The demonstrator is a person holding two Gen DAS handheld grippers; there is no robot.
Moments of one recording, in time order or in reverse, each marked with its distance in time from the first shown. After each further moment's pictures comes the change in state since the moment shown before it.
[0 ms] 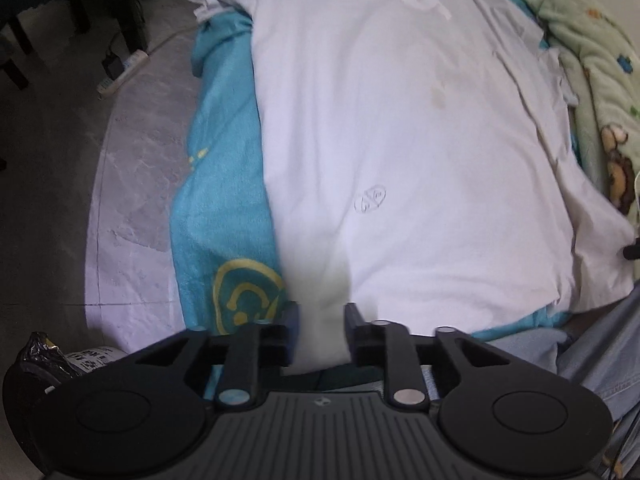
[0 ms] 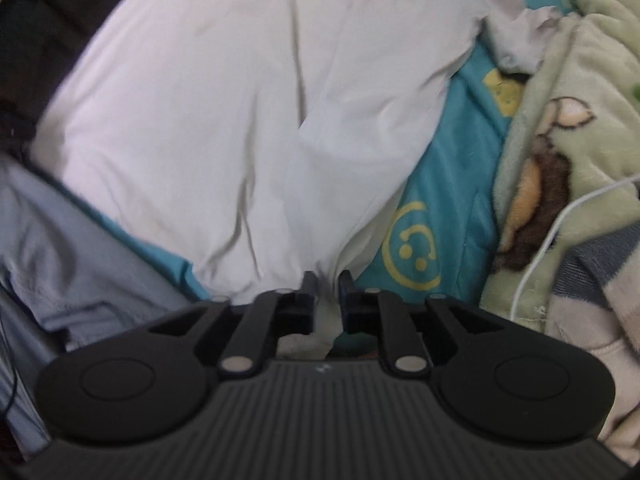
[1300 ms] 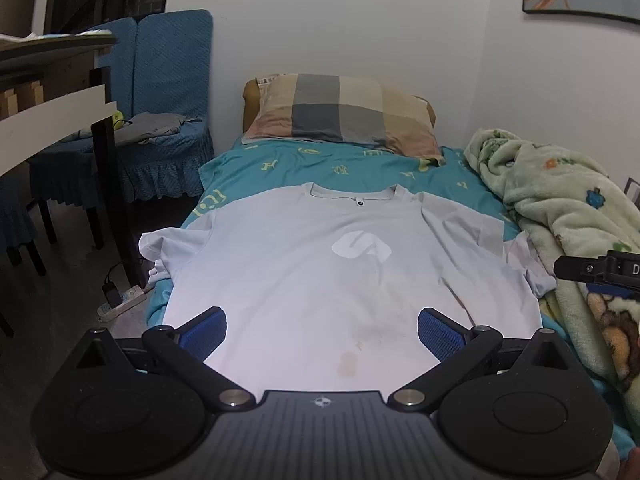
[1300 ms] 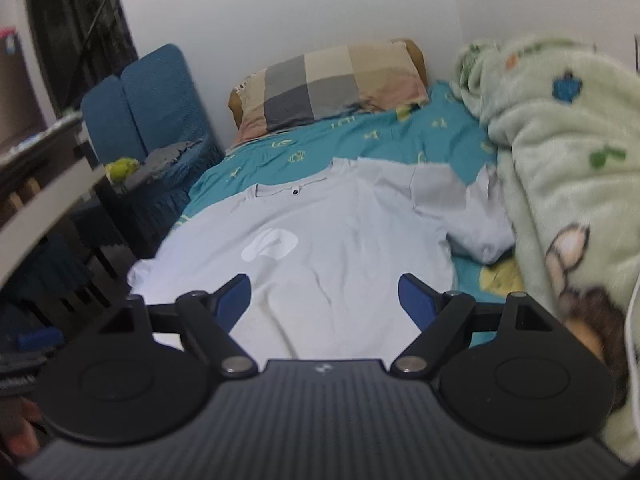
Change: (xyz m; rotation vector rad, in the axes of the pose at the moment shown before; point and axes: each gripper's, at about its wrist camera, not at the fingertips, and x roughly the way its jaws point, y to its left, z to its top) left arm 0.049 -0.125 0.061 0.048 -0.759 0.093; right arm 0.014 -0.008 0.027 0.460 -0.880 0.059
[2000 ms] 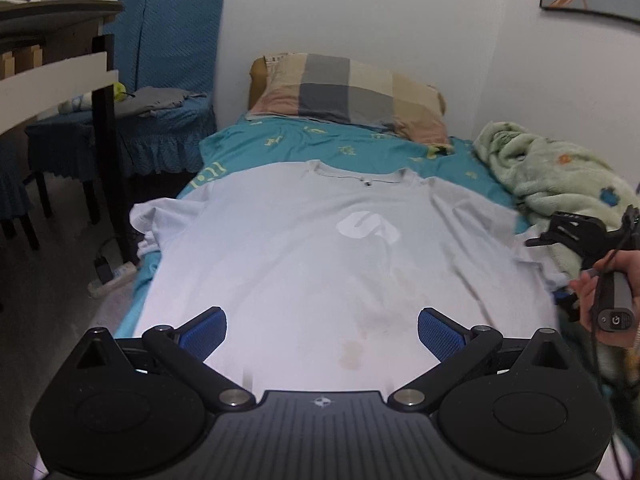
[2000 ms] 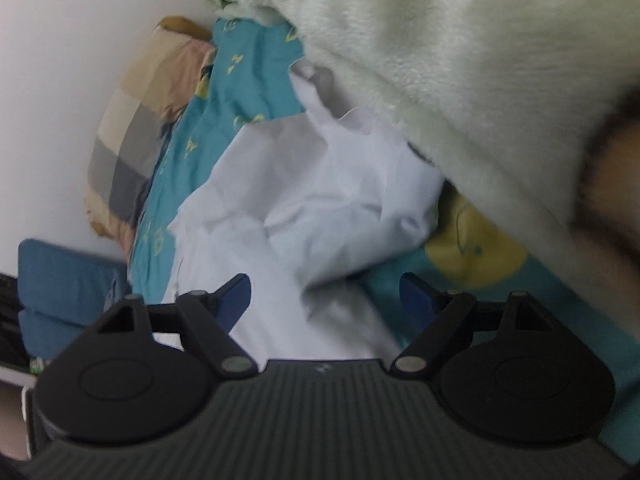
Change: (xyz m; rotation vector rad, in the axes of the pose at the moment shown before) left arm 0.043 0.010 -0.014 -0.021 0.055 0.020; right arm 0.176 -0.163 0.019 0.863 0.104 -0.145
